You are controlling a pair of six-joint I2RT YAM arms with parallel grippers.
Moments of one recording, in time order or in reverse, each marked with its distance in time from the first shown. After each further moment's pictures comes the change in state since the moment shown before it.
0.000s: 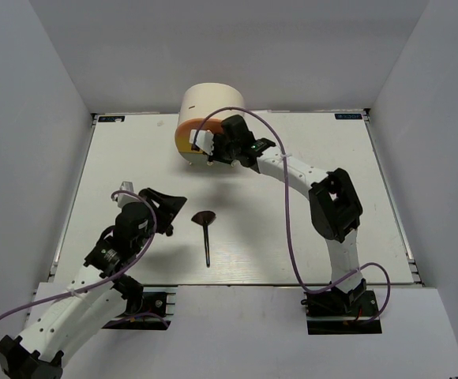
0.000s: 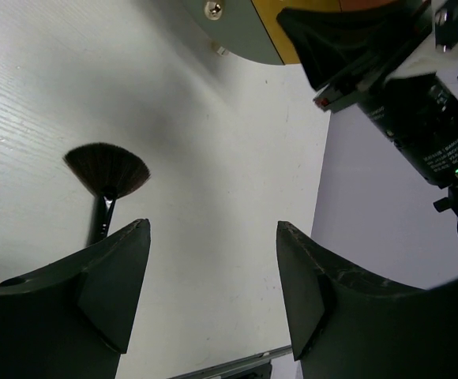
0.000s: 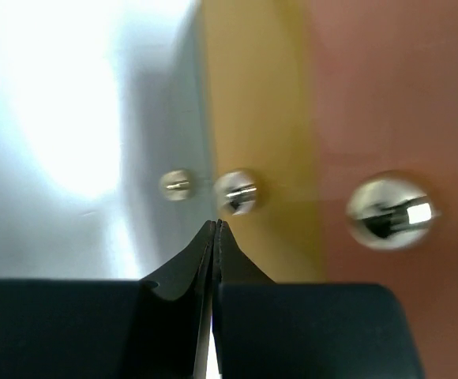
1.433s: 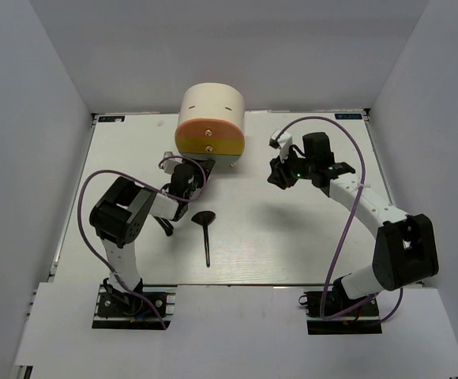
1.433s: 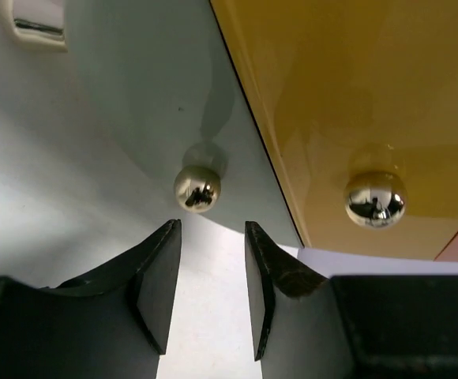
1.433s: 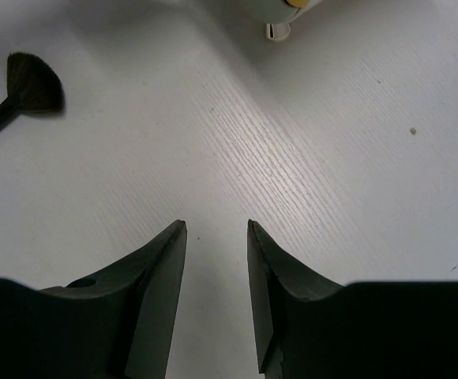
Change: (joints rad) left arm 0.091 1.318 0.239 1.214 0.010 -0.102; right arm -0.367 -0.612 -0.683 -0.016 -0.332 0.455
